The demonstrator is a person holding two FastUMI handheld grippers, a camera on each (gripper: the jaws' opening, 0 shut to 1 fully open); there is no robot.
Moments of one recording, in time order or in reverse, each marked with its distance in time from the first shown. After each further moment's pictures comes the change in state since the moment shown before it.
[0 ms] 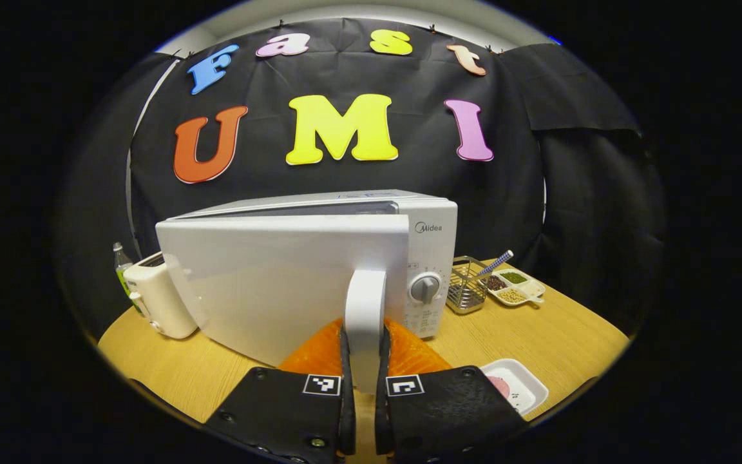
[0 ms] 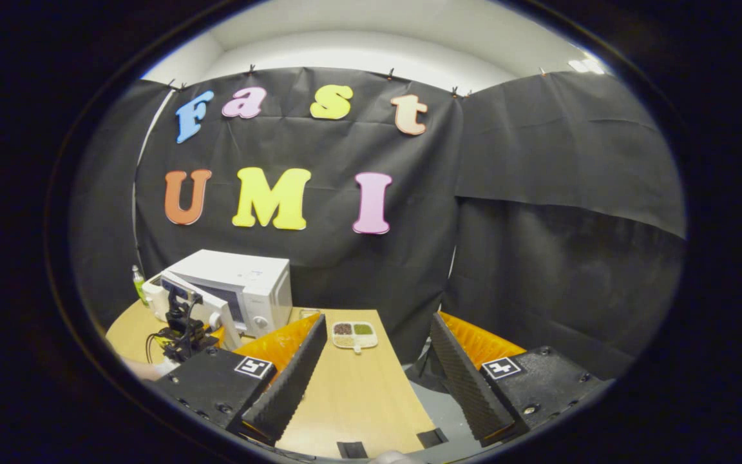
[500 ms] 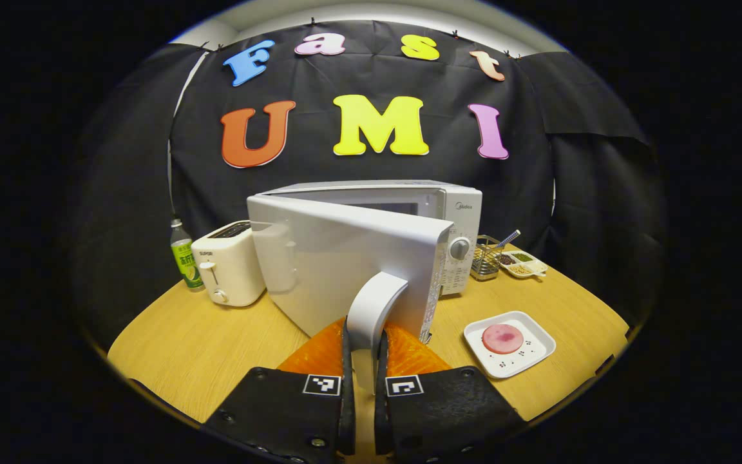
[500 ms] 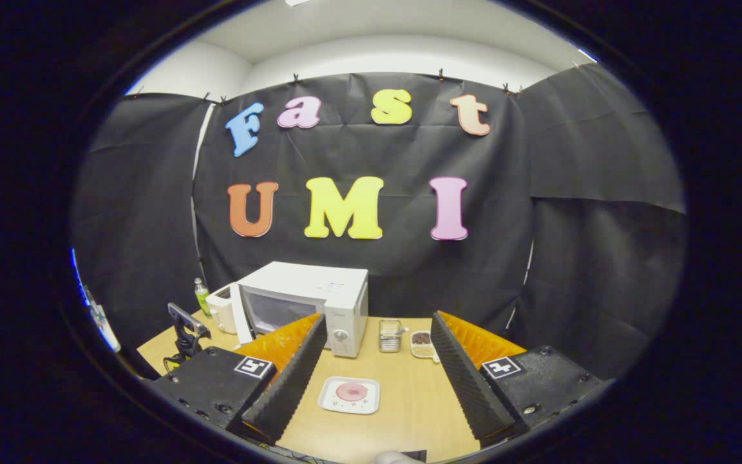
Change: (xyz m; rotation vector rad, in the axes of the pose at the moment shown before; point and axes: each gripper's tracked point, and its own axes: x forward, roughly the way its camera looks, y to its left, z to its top) left arm -0.107 0.084 -0.031 -0.023 0.050 0.108; right arm 0.011 0.122 0.016 0.014 -0.049 0.300
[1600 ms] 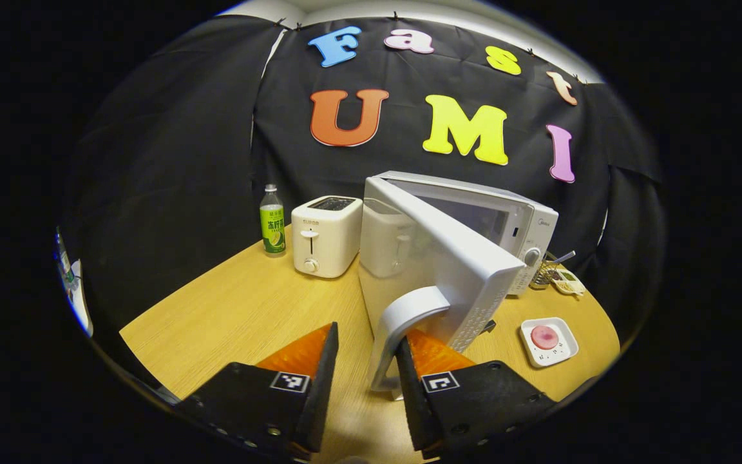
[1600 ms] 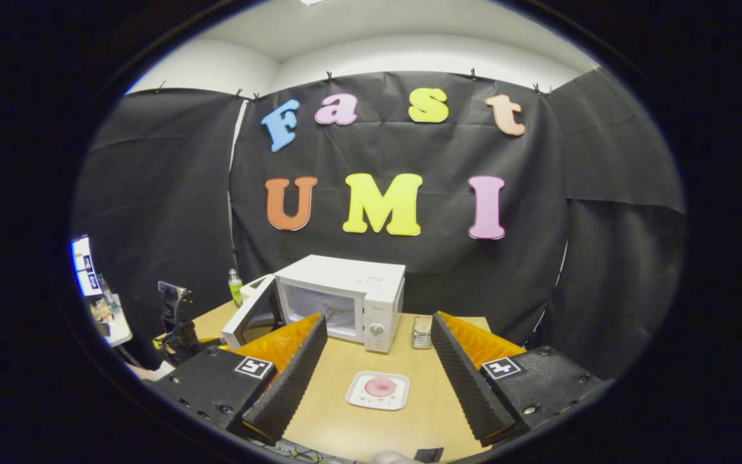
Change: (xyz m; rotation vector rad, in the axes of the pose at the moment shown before) left arm -0.057 0.109 -0.017 -0.165 0.037 0.213; right arm -0.006 0.040 -0.019 -0.031 0.027 0.129
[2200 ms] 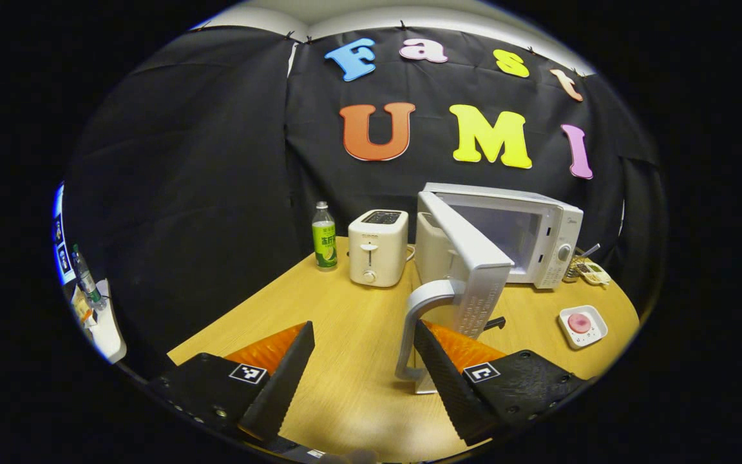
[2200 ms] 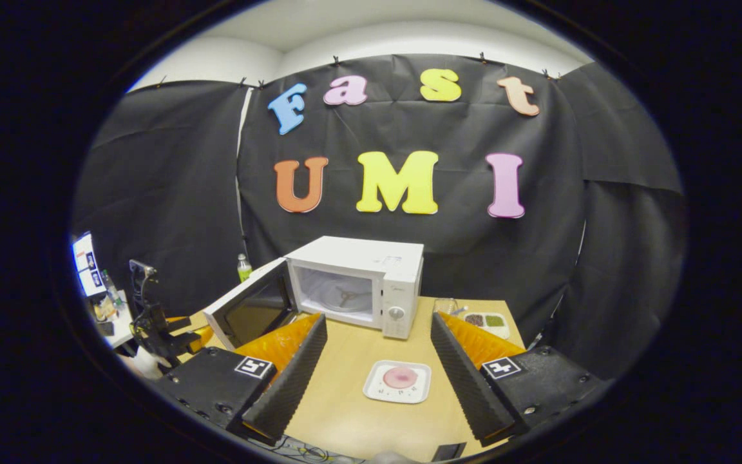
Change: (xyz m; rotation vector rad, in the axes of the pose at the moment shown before) left arm -0.033 0.093 0.009 0.031 -0.017 0.127; right arm 0.038 0.031 -0.046 0.019 0.070 0.053
